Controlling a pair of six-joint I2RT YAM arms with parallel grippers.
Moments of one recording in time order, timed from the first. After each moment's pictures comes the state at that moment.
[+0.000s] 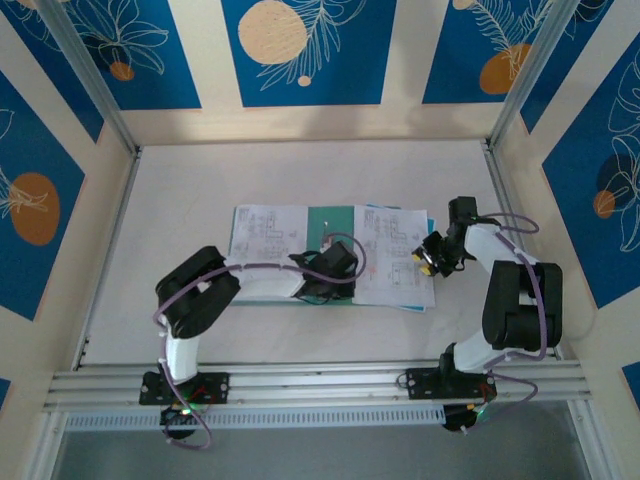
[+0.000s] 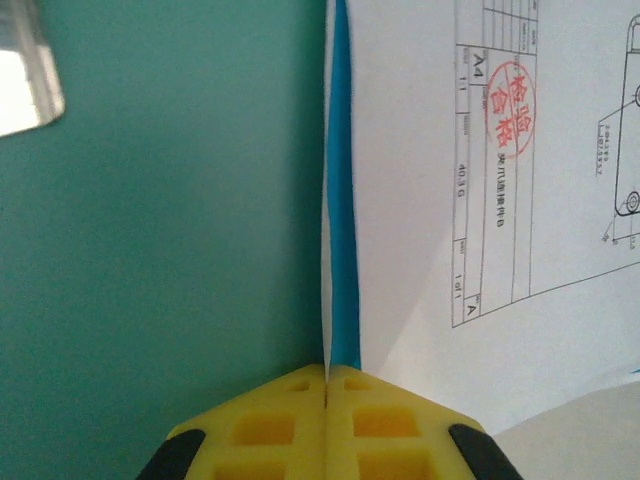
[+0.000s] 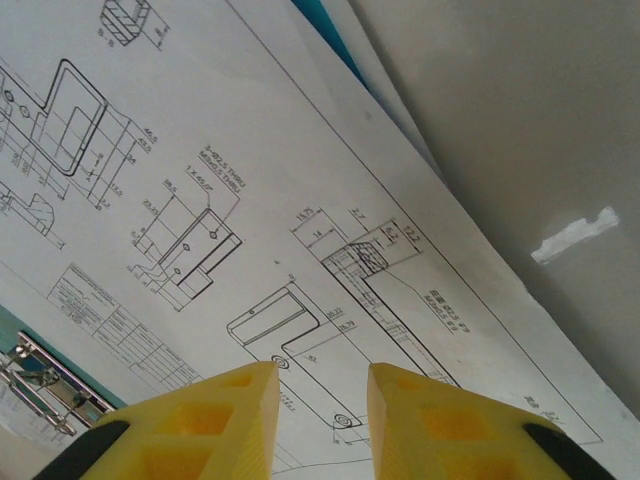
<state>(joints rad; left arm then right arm) -1.00 1.89 1.09 -0.18 0.06 -0.94 -0.06 1.52 0.89 -0.73 -0.35 0.82</state>
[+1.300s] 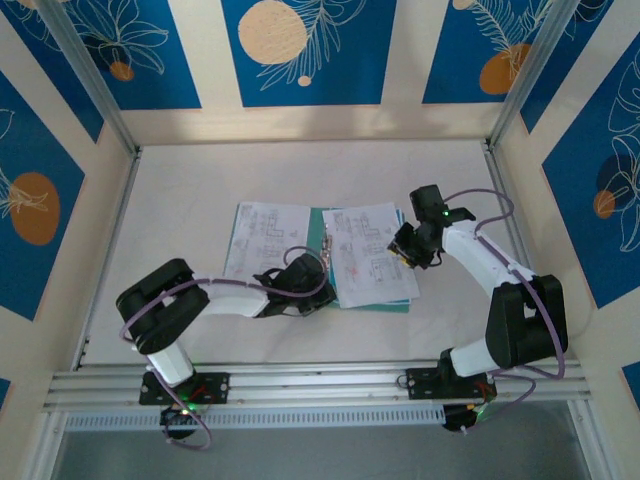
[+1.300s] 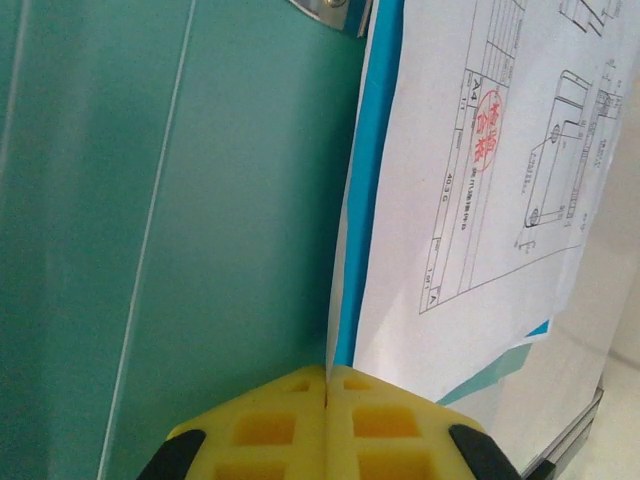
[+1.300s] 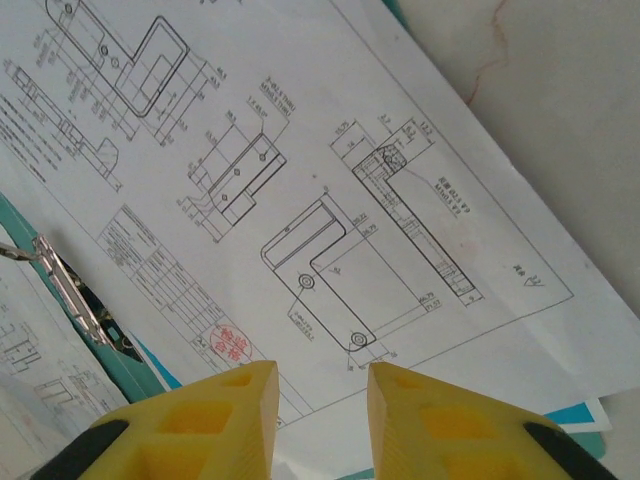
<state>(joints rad) -0.95 1.70 0.74 0.15 0.14 -1.31 0.23 1.43 0.99 -0.81 -0.20 0.90</state>
